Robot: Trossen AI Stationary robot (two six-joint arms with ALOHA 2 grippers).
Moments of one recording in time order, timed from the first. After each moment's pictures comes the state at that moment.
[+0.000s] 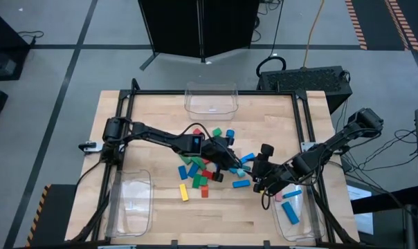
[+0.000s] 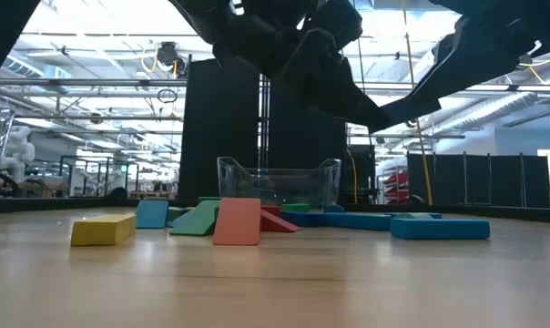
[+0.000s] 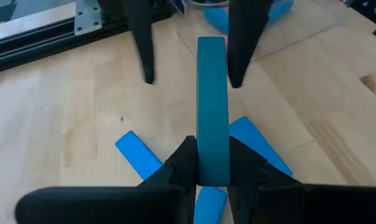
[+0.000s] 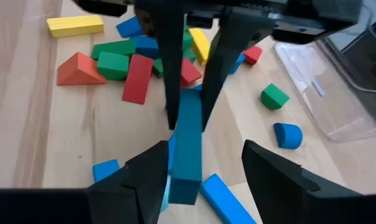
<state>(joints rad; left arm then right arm) -0.05 1.99 1.36 0.05 0.16 0.28 0.55 1.29 0.75 -0.37 0.71 0.46</state>
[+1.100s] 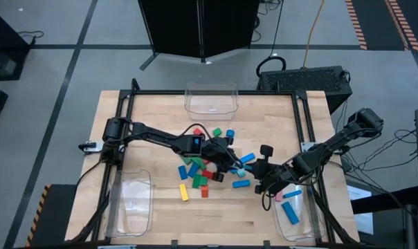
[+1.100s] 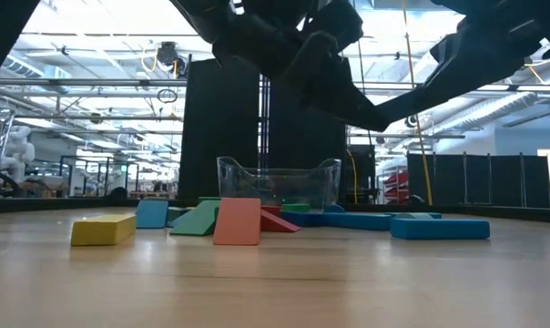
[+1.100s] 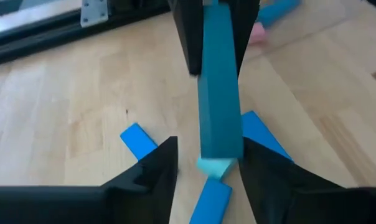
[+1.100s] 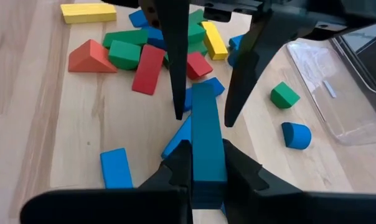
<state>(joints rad) -0.06 2.00 1.36 0.03 0.12 0.26 0.55 1.29 0.75 -0.38 0.68 0.41</state>
